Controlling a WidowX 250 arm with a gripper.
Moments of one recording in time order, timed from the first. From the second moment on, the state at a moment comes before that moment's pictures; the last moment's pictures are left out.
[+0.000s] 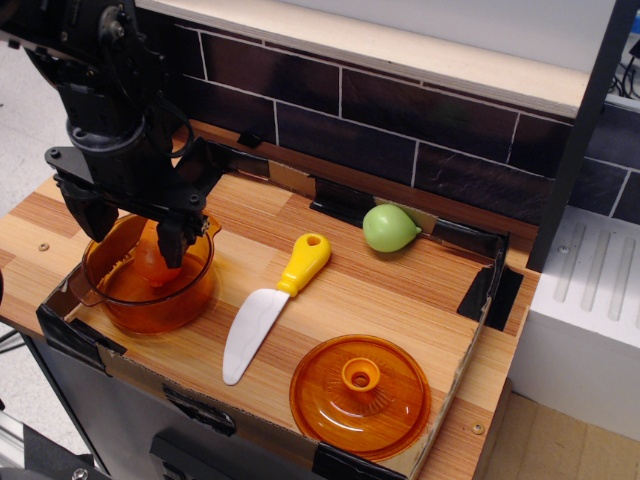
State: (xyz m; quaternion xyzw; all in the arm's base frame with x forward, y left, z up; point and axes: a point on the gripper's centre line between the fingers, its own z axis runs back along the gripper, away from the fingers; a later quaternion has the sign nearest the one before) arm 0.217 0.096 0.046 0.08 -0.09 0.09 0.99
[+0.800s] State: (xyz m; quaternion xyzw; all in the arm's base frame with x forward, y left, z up) arm 0.222 0.091 0.018 0.07 -0.07 0.15 0.98
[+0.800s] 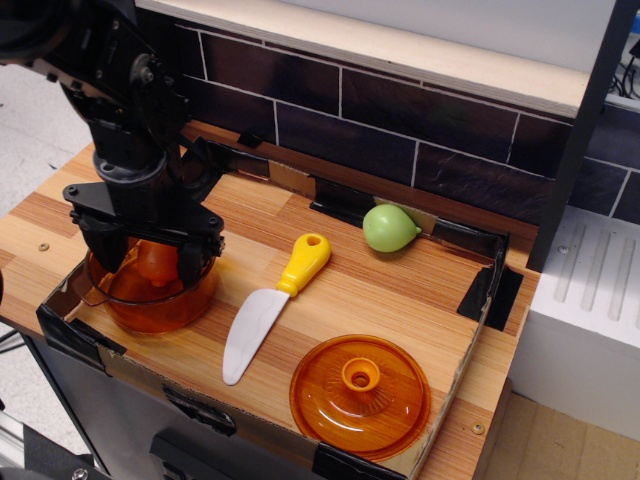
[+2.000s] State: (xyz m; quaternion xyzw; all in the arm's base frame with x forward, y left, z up) arm 0.218 0.097 0.051 0.08 -0.07 0.17 0.98
